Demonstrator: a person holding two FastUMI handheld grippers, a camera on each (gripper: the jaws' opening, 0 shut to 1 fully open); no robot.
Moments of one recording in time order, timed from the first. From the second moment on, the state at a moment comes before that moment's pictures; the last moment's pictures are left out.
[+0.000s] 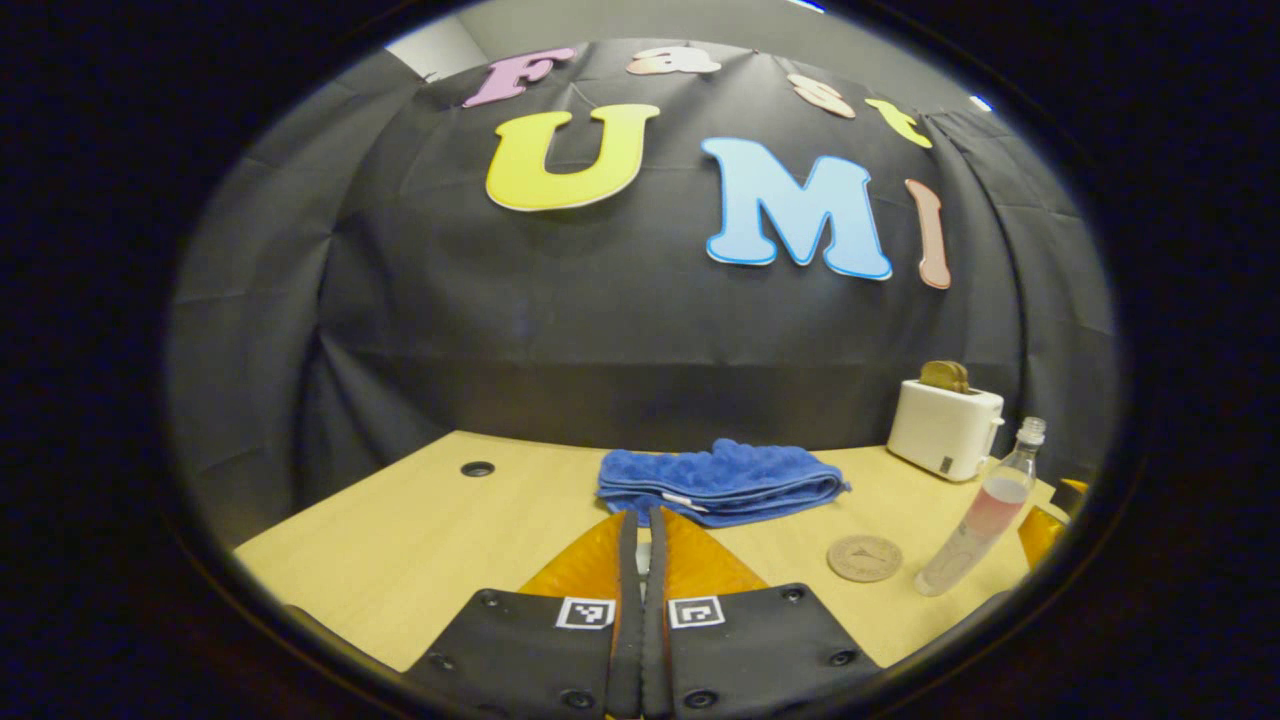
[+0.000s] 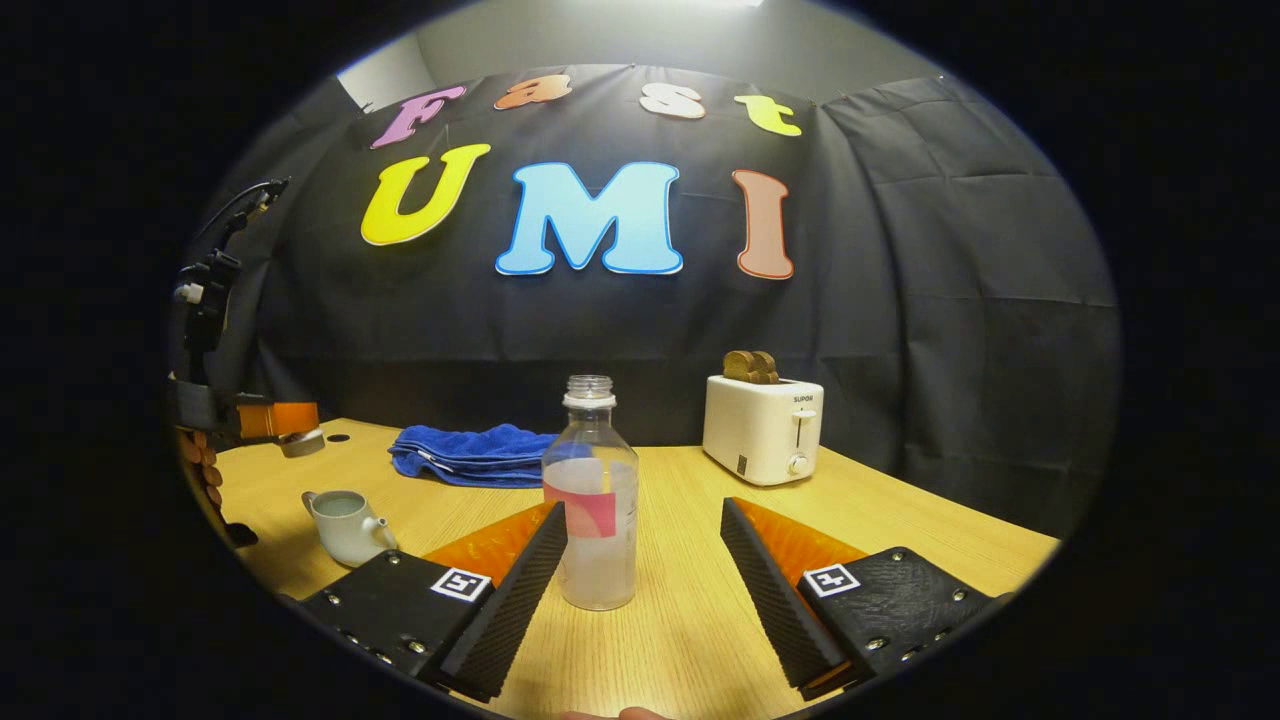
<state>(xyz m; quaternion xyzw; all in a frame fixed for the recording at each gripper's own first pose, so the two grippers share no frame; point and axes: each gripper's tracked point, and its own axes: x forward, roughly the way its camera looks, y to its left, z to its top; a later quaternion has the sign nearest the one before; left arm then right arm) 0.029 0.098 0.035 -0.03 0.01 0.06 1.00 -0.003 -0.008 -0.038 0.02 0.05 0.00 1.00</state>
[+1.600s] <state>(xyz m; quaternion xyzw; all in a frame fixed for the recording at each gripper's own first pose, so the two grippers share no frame) 0.021 0.246 -0.023 -0.07 0.08 0.18 0.98 0.055 0.016 -0.081 0.01 0.12 0.03 0.99</state>
